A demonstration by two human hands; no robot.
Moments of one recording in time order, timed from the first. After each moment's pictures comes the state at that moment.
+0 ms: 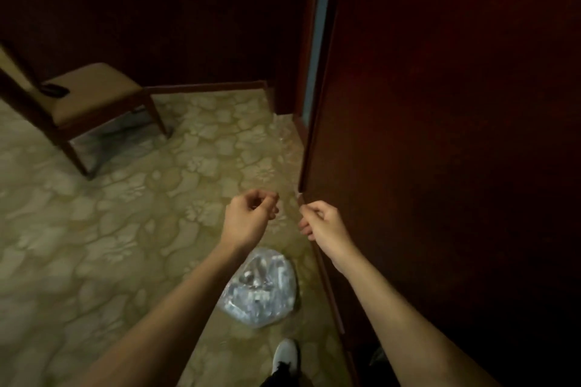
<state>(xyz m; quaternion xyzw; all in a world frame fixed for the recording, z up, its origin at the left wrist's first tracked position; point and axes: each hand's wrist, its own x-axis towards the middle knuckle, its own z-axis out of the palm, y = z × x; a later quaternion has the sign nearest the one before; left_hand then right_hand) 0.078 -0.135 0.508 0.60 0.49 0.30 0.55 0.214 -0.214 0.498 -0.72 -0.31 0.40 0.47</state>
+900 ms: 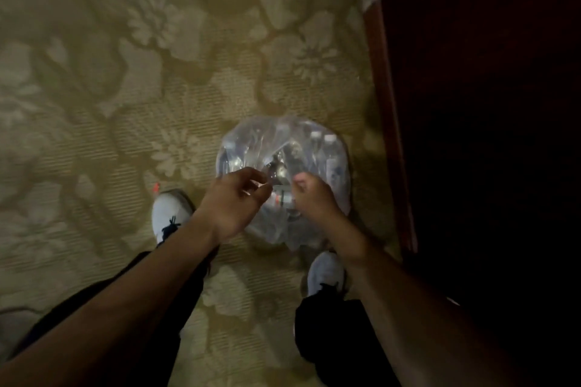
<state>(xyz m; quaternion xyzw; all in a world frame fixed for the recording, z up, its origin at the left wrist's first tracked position) 0.019 0.044 -0.011 0.59 0.55 -0.09 0.58 0.169 -0.034 -0.080 -0.81 -0.23 0.53 0.14</state>
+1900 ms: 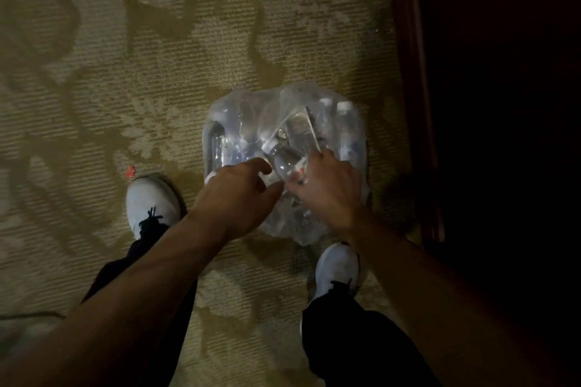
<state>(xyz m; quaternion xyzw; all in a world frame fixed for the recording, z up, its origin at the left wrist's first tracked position) 0.029 0.031 -0.086 0.71 0.49 -0.19 0.48 0.169 -0.047 -0.142 -0.82 -0.47 0.31 -0.09</state>
